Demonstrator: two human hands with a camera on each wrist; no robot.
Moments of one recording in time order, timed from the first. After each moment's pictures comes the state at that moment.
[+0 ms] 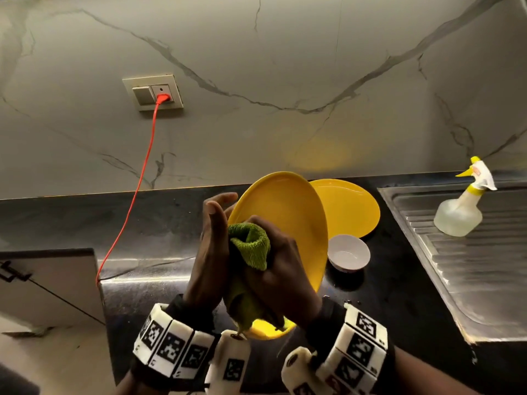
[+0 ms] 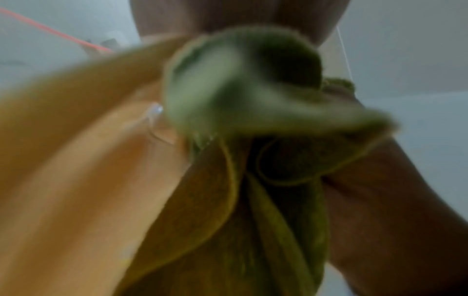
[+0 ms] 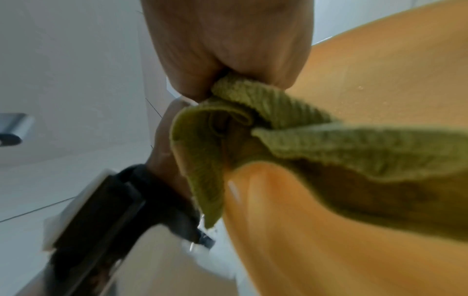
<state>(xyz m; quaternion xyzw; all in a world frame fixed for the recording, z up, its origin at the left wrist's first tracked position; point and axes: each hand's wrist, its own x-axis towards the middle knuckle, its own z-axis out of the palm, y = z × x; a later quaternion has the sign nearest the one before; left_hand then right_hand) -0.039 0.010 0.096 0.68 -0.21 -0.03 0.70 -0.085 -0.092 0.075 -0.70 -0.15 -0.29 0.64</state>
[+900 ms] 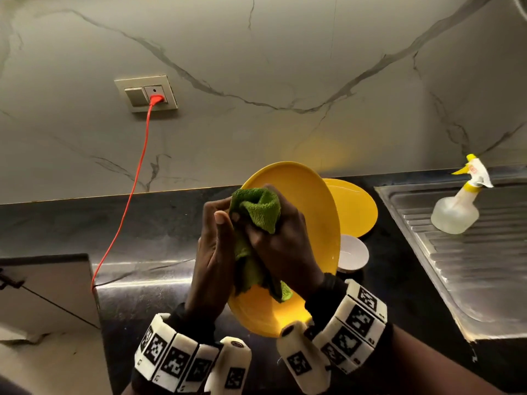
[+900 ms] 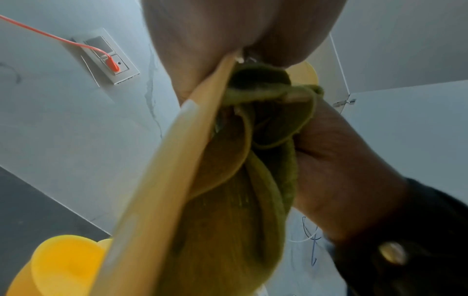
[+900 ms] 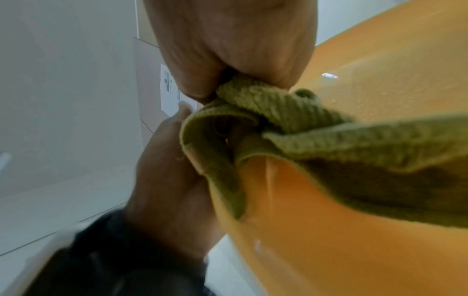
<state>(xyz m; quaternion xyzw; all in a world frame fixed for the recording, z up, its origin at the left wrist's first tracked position) -0.044 0.006 0.095 0.70 -0.24 0.03 0.67 -0.060 -0.109 0.096 -0.70 -0.08 -0.33 0.62</state>
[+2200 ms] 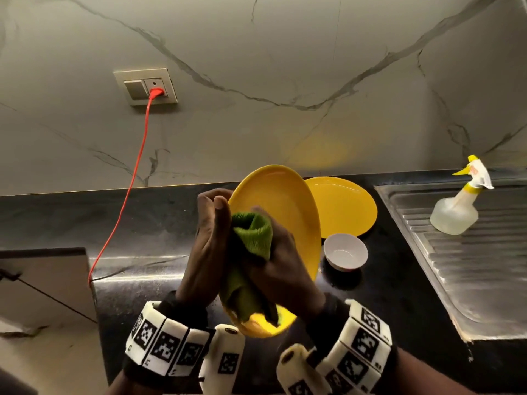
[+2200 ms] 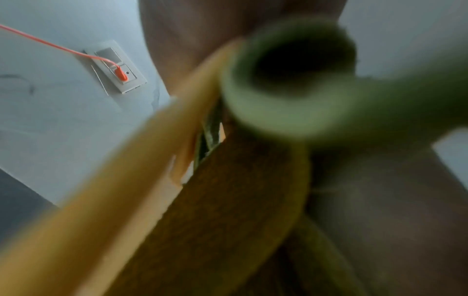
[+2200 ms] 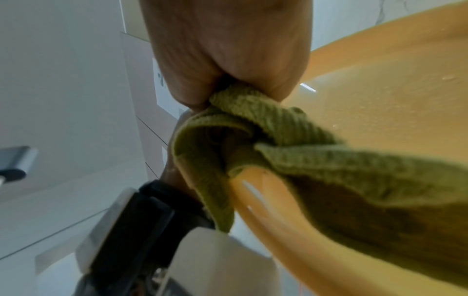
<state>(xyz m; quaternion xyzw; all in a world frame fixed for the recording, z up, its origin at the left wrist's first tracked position) -0.031 0.012 0.098 0.71 -0.25 -0.02 0.66 -0.076 -0.100 0.076 -0.69 -0.13 -0.25 0.67</state>
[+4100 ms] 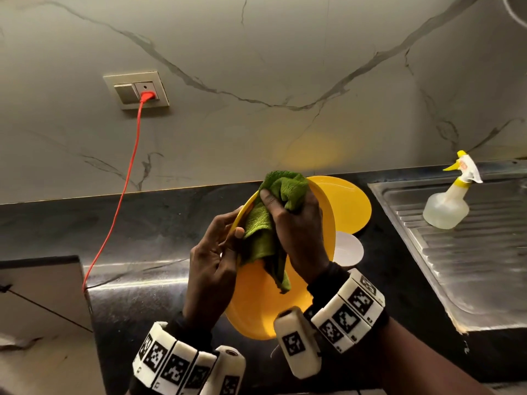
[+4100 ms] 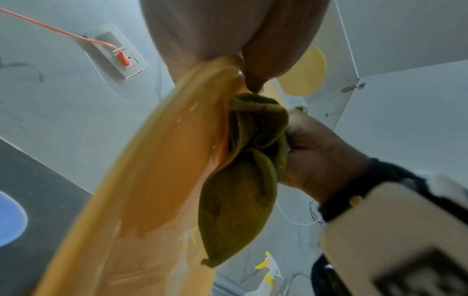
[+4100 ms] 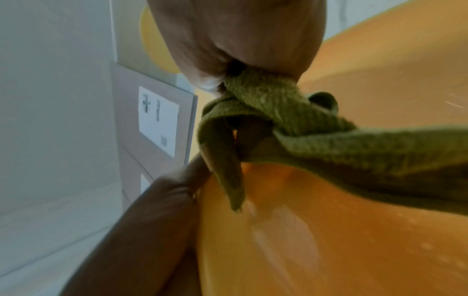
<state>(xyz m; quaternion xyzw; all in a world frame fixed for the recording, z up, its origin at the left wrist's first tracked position) -0.037 0.017 0.070 0.72 -0.26 0.00 0.65 -0.046 -0.125 0.090 -0.68 0.12 -0.37 0.63</state>
